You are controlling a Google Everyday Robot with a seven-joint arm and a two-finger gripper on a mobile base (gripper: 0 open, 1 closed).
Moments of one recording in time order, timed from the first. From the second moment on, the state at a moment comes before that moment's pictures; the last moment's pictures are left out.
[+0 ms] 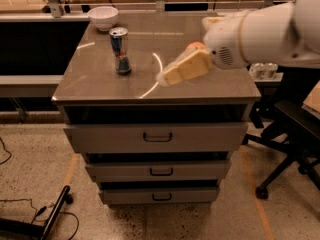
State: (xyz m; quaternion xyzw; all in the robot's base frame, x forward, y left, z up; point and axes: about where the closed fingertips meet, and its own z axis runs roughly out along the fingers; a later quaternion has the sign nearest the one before) arm 0.554 -0.053 0.993 -0.45 0.72 0.15 0.51
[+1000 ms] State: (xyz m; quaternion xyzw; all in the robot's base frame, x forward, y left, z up) arm 0.608 0.040 0.962 -0.41 0.70 0.19 0.56
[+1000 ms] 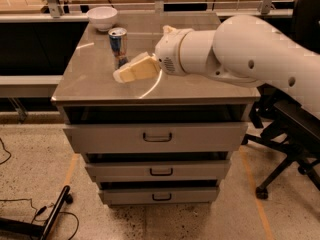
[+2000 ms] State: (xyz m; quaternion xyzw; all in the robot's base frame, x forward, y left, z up) arm 0.648 0.072 0.952 -0.37 0.68 0.21 0.59
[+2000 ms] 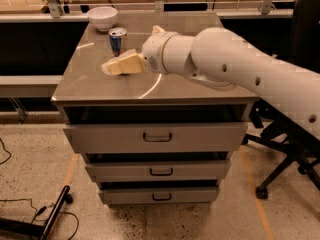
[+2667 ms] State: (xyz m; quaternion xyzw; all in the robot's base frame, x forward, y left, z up) arm 0.694 0.098 0.944 -0.36 0.66 0.24 0.62
